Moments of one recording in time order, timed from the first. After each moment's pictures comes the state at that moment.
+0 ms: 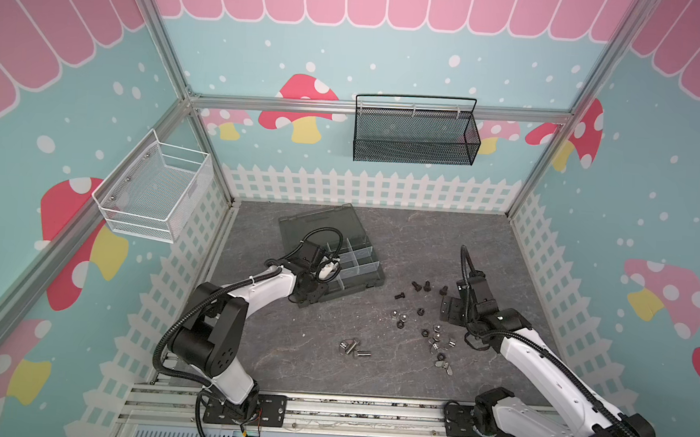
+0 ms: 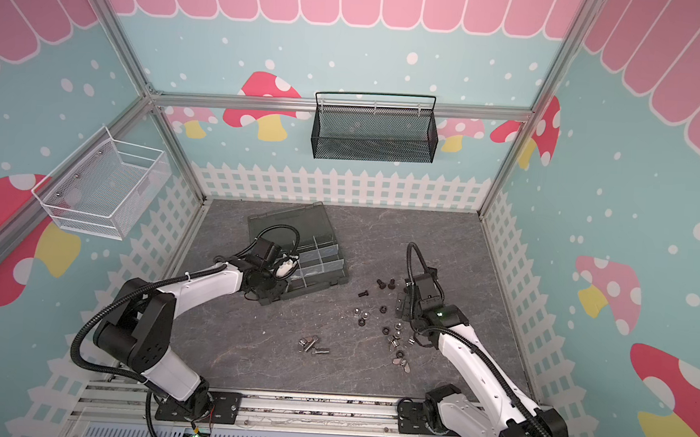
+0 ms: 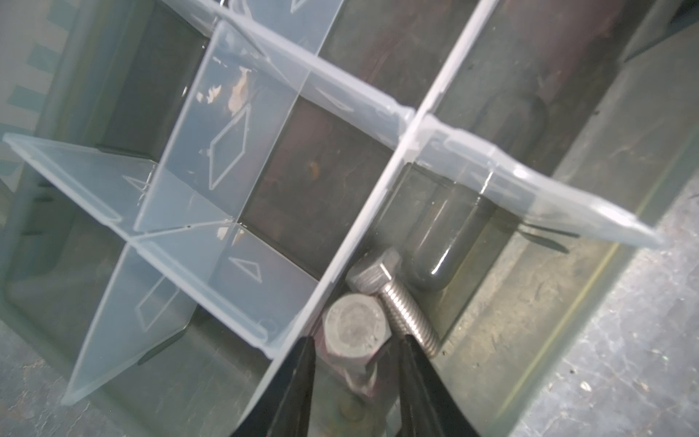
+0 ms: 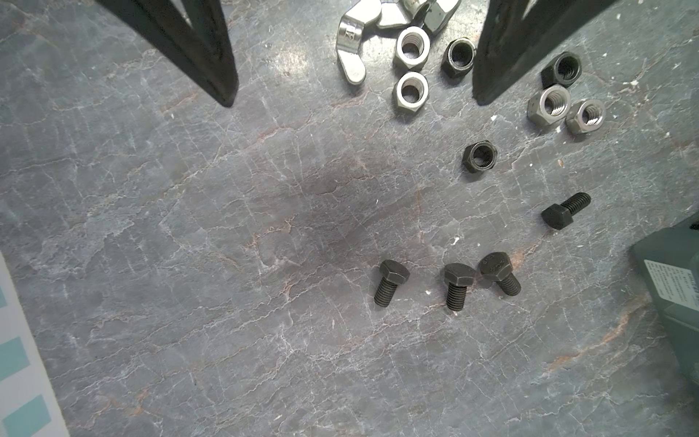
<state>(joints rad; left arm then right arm) -0.38 1.64 0.97 -0.44 -0.03 0.32 0.36 1.02 0.69 -0.67 0.30 0.46</state>
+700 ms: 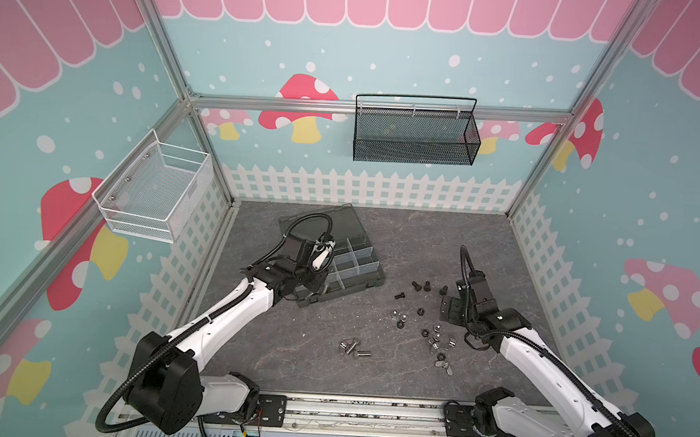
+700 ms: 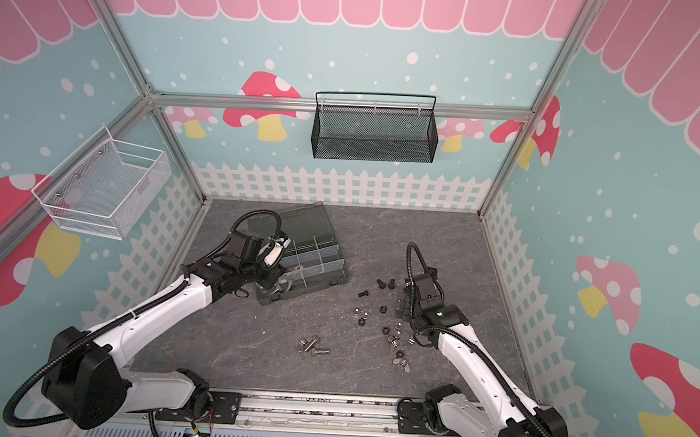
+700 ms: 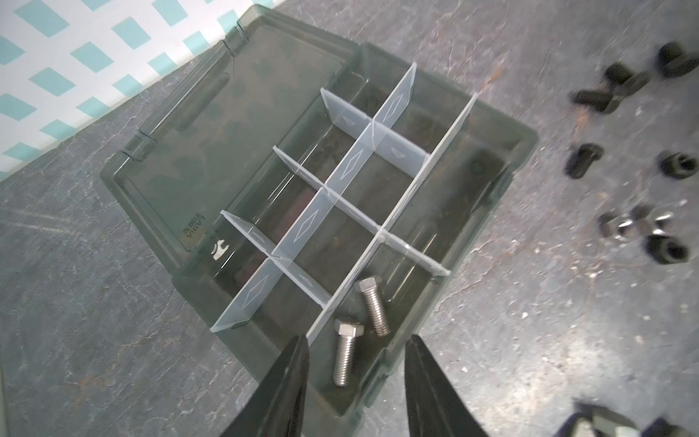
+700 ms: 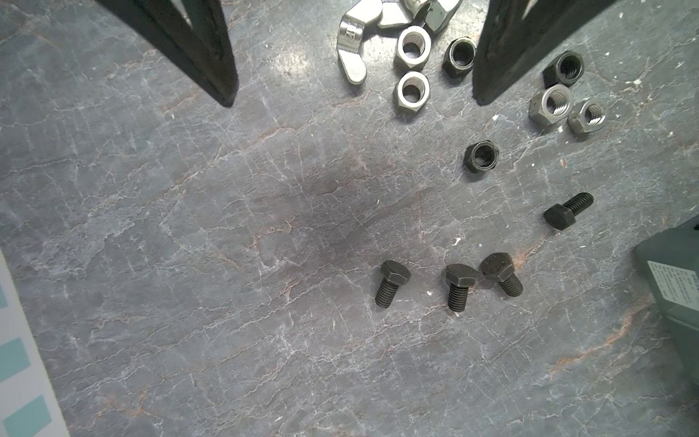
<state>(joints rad) -0.44 1.29 0.98 -0.47 0.00 0.13 0.36 1.02 0.69 -0.67 0.30 0.46</state>
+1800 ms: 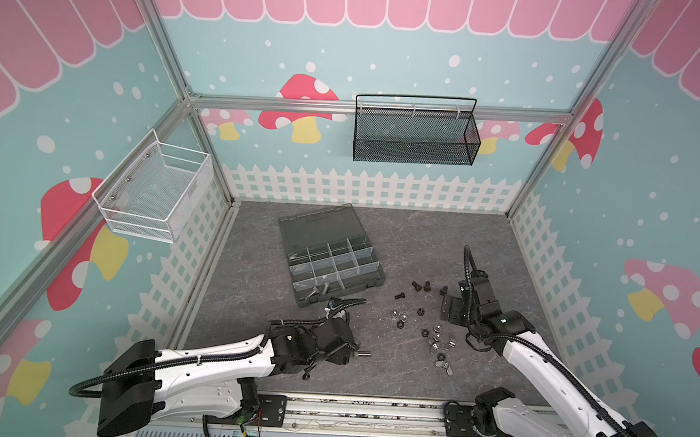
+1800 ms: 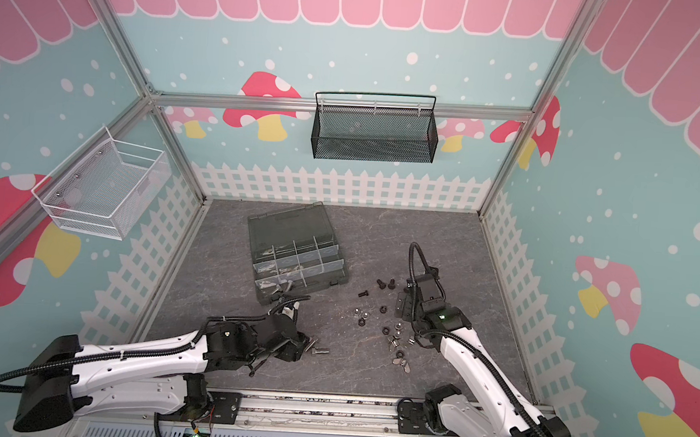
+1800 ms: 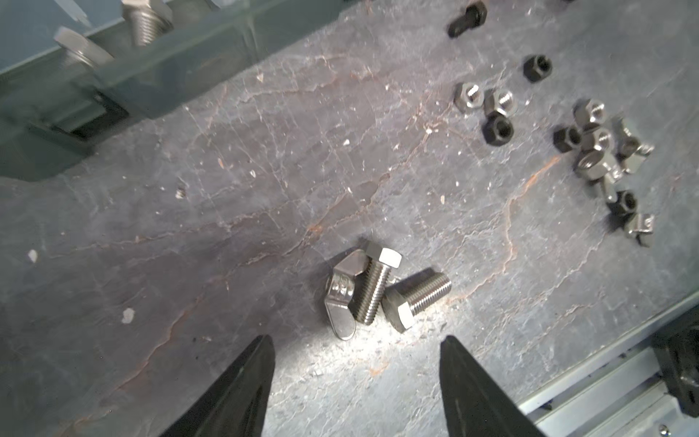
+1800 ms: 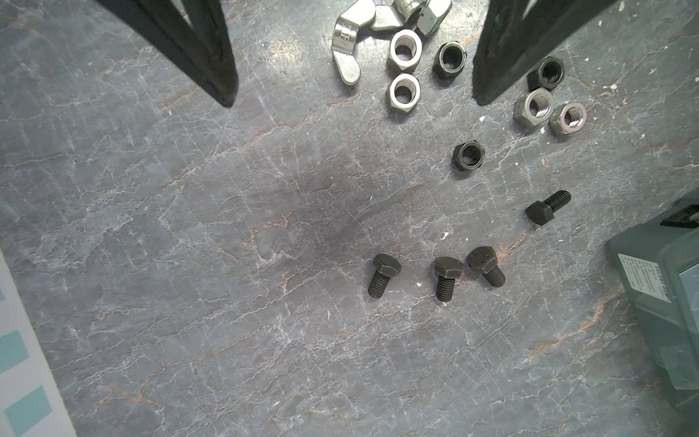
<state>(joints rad) -1.13 1.14 0.65 -0.53 -0.28 -0.82 0.36 0.99 0.69 -0.67 0.29 0.46</state>
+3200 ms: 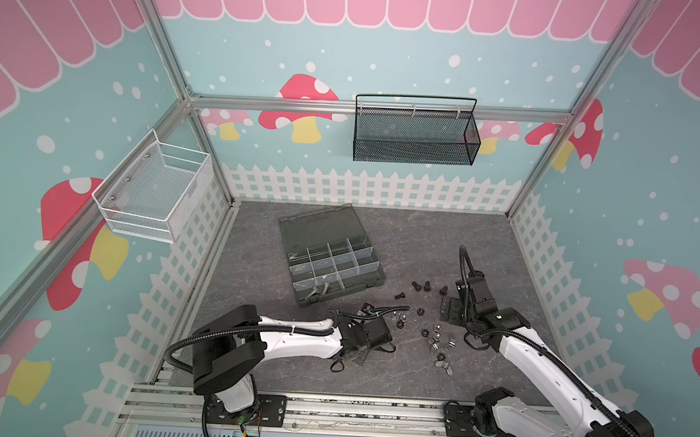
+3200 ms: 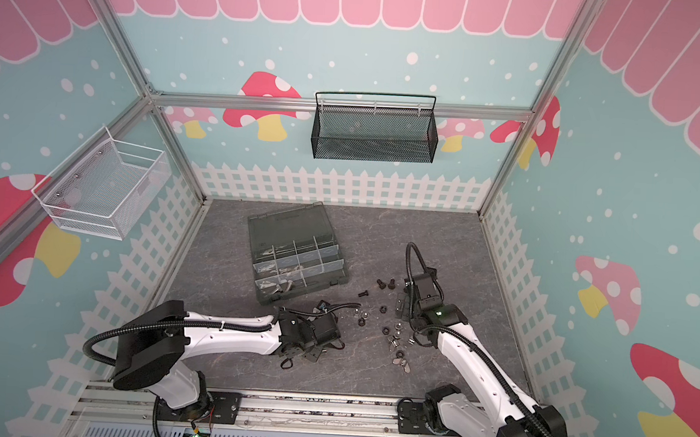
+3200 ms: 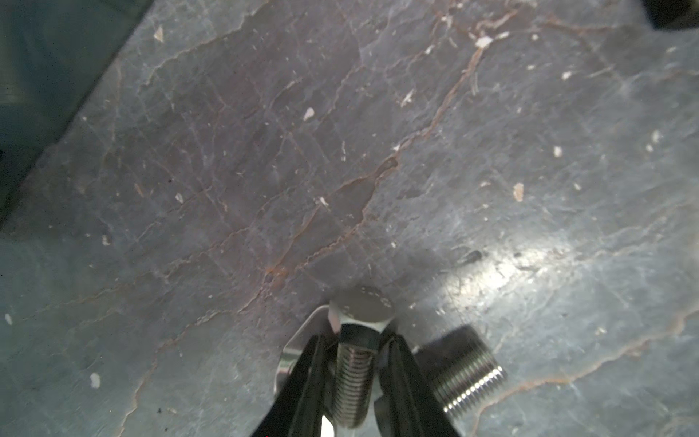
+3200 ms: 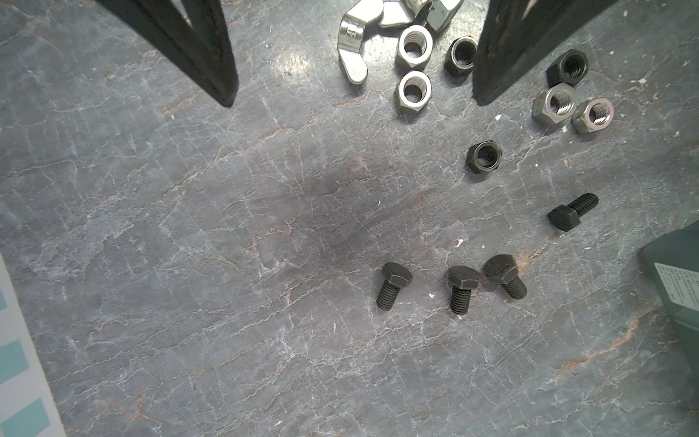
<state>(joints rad) -1.13 1.66 0.93 -0.64 -0.32 -0.69 0.36 1.03 0.69 -0.67 0.30 0.46</state>
